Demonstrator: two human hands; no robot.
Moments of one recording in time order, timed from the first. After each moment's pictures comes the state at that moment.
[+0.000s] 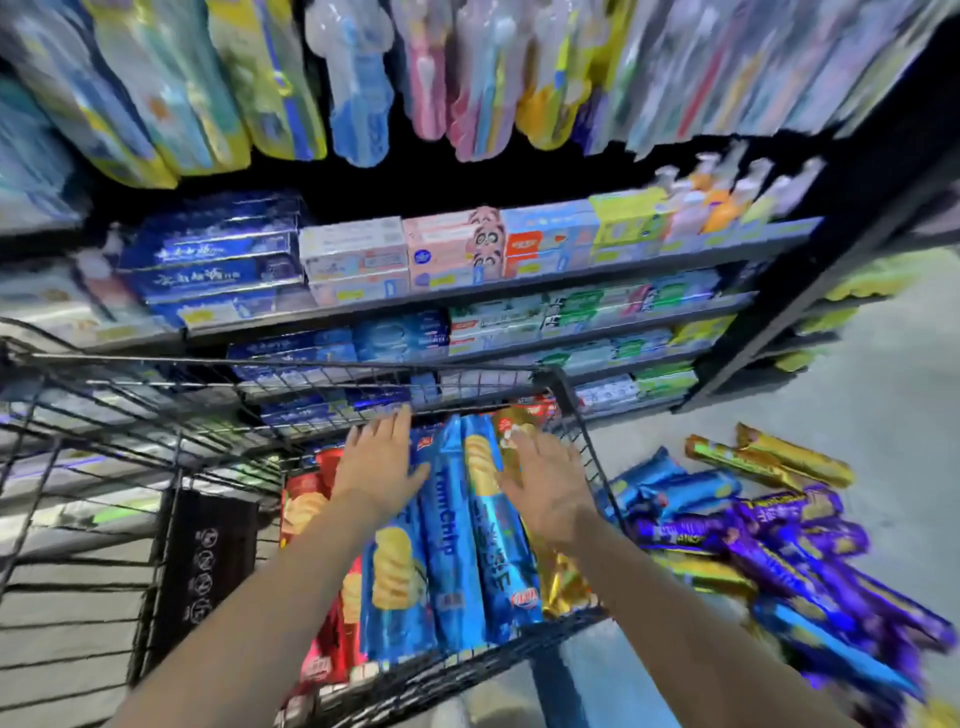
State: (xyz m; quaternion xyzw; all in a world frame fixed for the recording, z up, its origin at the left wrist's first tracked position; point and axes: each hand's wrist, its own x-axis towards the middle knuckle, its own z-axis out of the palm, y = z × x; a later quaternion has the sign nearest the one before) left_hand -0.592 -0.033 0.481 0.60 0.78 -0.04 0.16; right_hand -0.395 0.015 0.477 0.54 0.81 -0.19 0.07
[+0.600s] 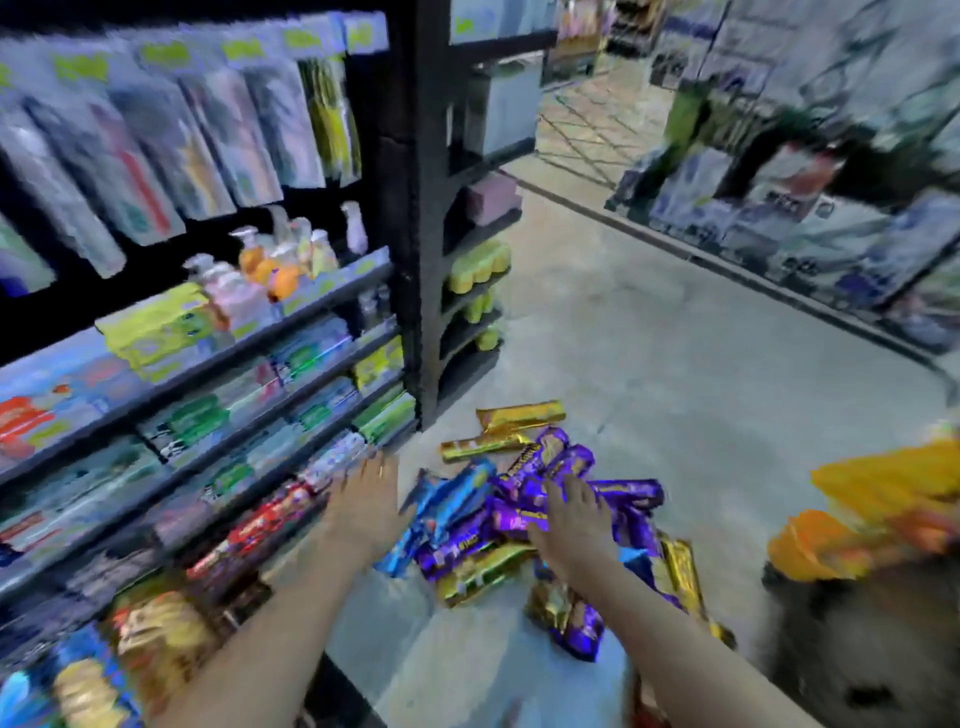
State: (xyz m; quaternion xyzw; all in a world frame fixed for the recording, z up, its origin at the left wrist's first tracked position) left_hand -0.150 0.124 0.513 0.81 0.56 -0.09 0.12; right_hand 0.071 0.028 0.506 0.82 0.56 -0.14 0.05
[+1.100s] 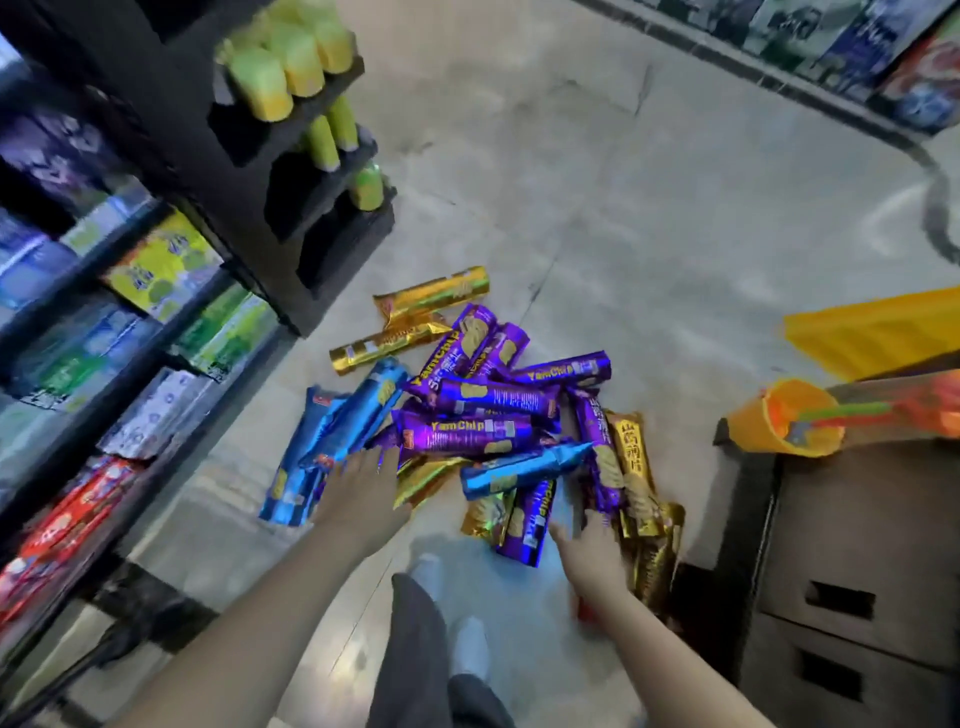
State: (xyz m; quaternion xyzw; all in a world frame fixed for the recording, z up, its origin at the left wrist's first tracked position) left_hand 0.090 0.182 0.285 0.84 0.44 -0.26 0.20; right_hand 0.282 0.005 0.280 0.90 0.13 -0.41 -0.06
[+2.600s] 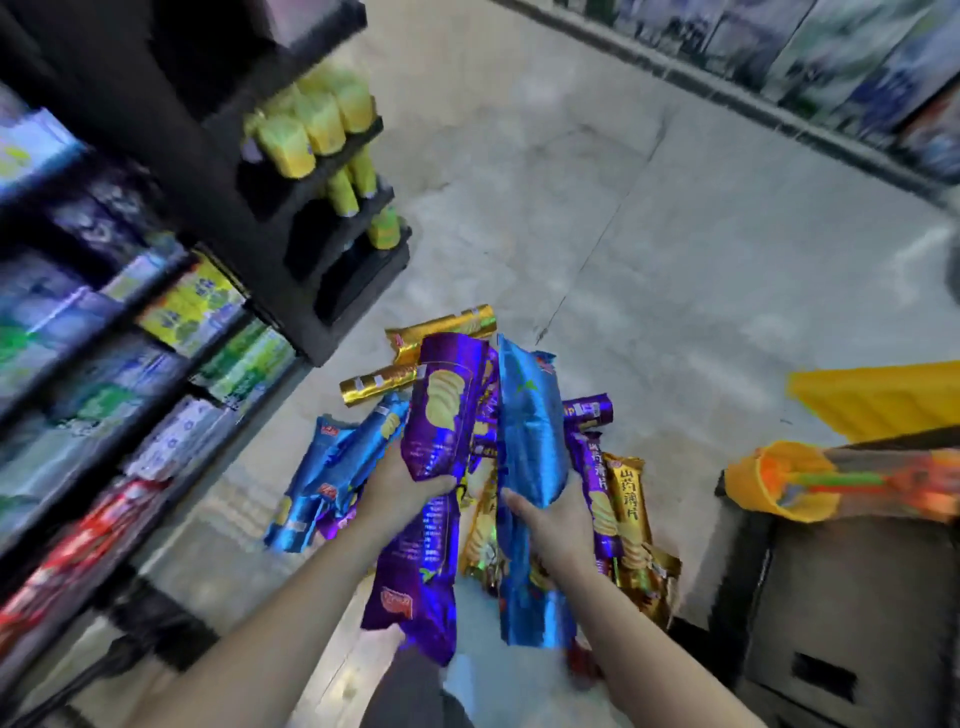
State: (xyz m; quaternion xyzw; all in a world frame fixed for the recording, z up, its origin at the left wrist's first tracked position) left_hand 0.174 0.207 0.321 0.59 0.59 0.07 0.55; right_hand 0.323 0.087 0.340 0.84 0.14 -0.39 -0.36
